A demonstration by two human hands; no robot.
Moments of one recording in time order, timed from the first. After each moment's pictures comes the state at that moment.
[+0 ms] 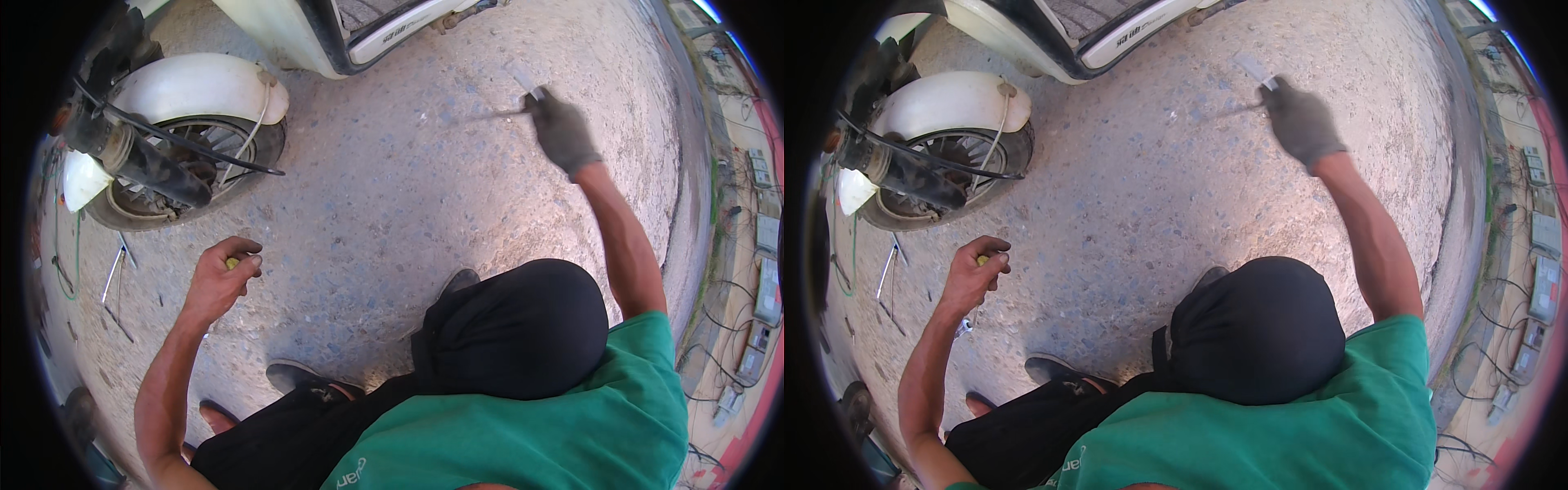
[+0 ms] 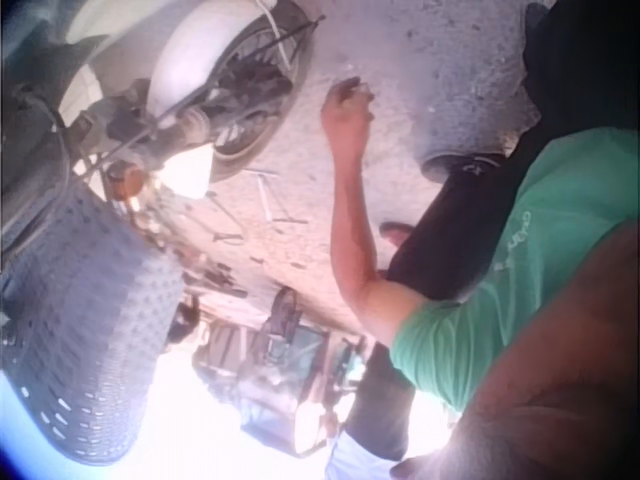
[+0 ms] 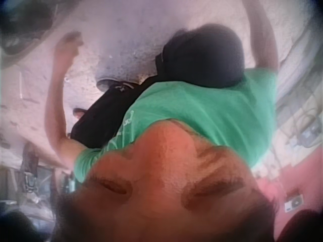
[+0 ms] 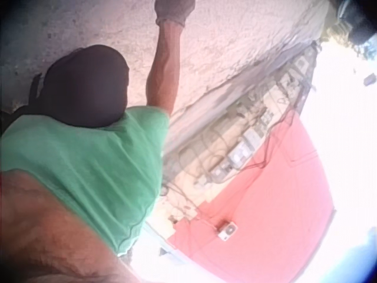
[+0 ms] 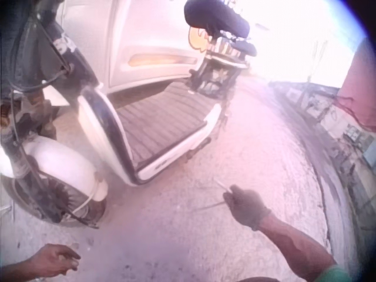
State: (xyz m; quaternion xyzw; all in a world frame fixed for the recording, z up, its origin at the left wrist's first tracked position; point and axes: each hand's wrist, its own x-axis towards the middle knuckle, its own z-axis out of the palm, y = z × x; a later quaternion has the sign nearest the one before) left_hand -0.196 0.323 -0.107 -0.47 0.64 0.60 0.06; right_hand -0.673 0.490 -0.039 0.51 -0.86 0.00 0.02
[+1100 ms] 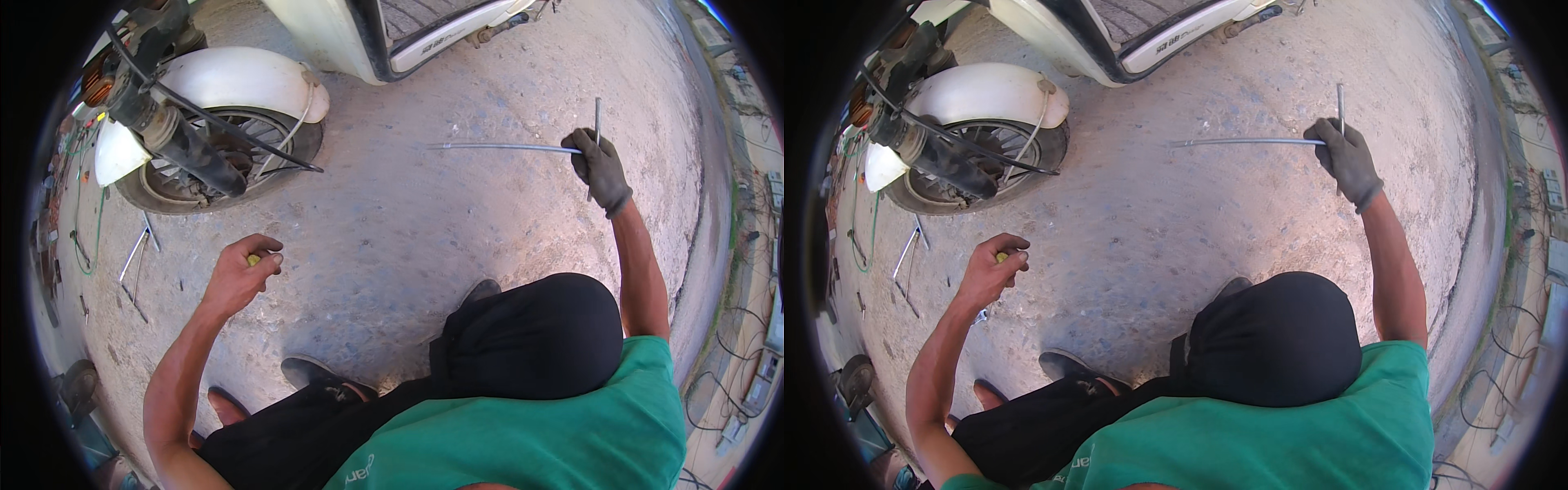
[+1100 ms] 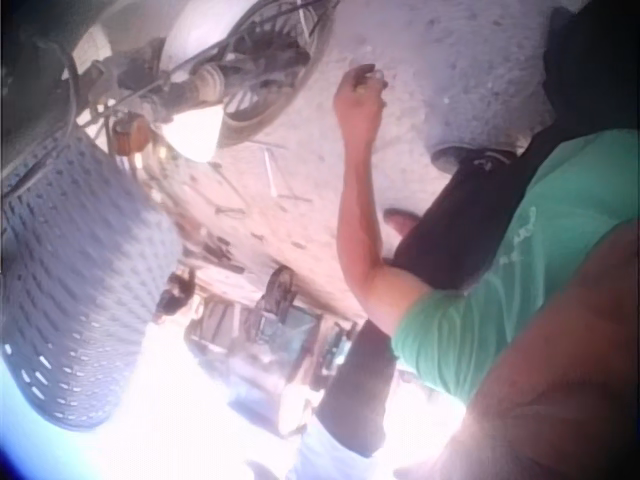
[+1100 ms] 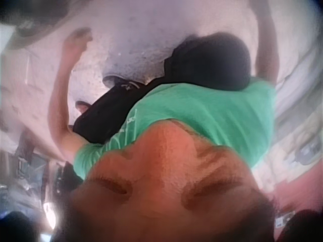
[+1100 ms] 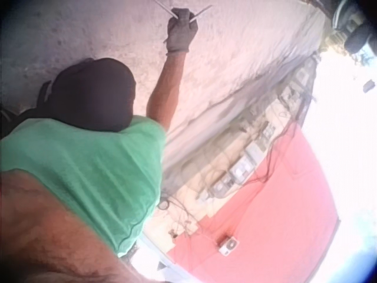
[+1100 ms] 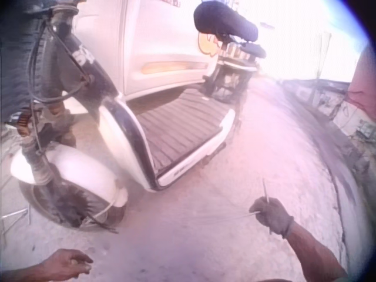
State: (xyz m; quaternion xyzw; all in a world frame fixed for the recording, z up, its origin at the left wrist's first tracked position) left_hand -0.183 0.323 -0.101 -0.48 0.65 0.59 0.06; right_hand -0.719 0.544 -0.075 0.31 -0.80 0.39 -0.34
